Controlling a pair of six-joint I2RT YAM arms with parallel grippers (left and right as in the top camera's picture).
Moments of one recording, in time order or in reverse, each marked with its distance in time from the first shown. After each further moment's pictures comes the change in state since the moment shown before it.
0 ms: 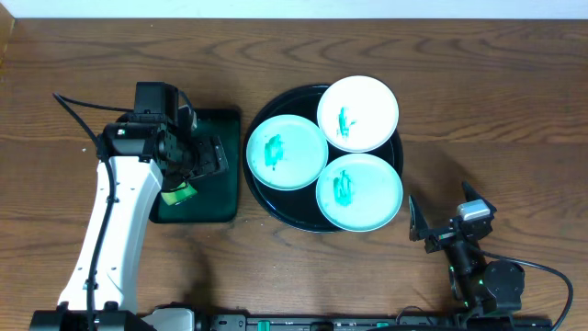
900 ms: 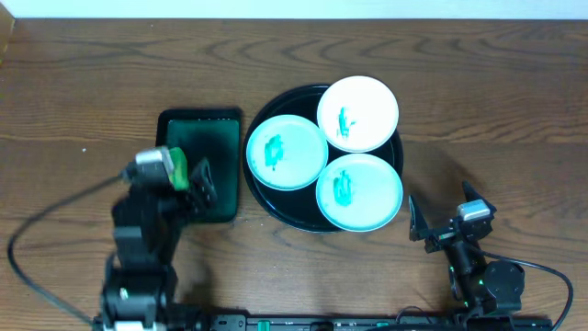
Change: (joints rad) left arm 0.000 -0.776 -0.645 0.727 -0.125 0.028; right arm 0.000 -0.002 0.000 0.000 0.000 0.000
